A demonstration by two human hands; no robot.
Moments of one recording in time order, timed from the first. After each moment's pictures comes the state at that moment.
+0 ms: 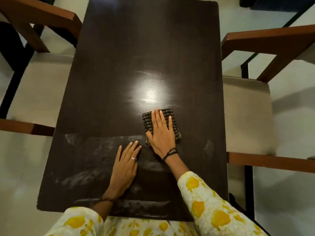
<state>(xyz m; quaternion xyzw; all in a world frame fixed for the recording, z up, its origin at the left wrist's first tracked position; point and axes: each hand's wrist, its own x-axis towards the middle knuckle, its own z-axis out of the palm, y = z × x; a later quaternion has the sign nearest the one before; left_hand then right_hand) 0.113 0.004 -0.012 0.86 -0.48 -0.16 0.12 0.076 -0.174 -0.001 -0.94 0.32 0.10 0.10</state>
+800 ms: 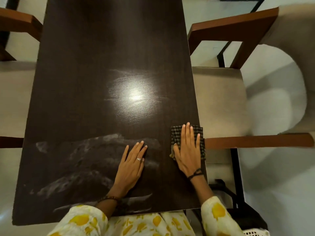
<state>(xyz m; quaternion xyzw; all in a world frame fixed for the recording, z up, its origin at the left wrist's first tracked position) 0.049 -0.048 -0.015 0.80 -0.56 -0.18 0.12 -0.094 -0.212 -0.005 -0.88 0.46 0.07 0.07</state>
